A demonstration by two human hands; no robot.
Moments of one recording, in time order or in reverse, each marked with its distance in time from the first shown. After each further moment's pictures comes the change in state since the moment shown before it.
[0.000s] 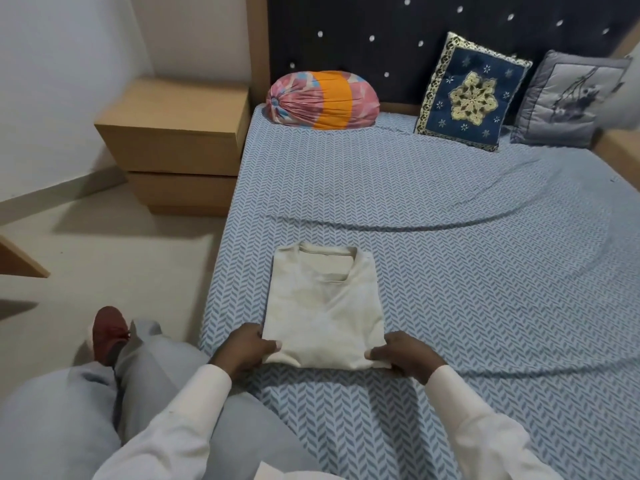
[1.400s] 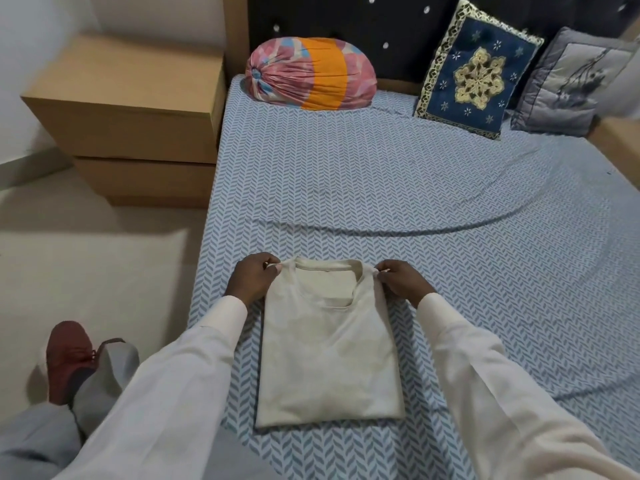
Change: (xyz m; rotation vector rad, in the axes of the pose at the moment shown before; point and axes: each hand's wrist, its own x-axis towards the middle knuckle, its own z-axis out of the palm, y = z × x) left_hand 0.170 0.064 -0.063 -0.071 0.255 0.307; right_hand 0.144 -0.106 -0.071 -0.038 0.278 -0.206
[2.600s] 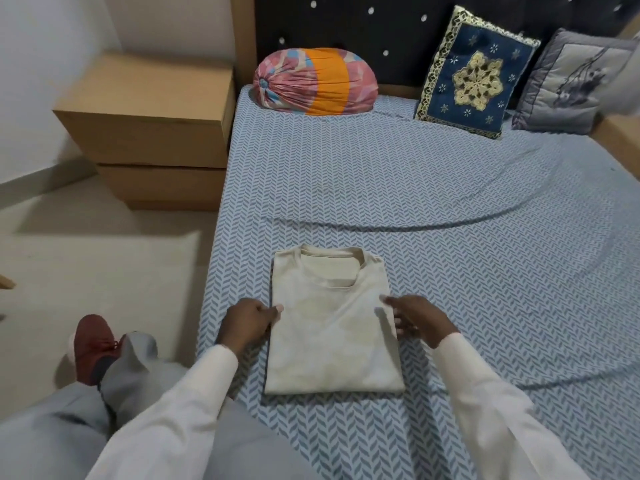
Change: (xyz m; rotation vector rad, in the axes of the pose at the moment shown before) left_hand -0.102 -0.014 -0.002 0.055 -0.097 -0.288; right_hand -0.077 0.040 0.011 0.485 -0.105 0.275
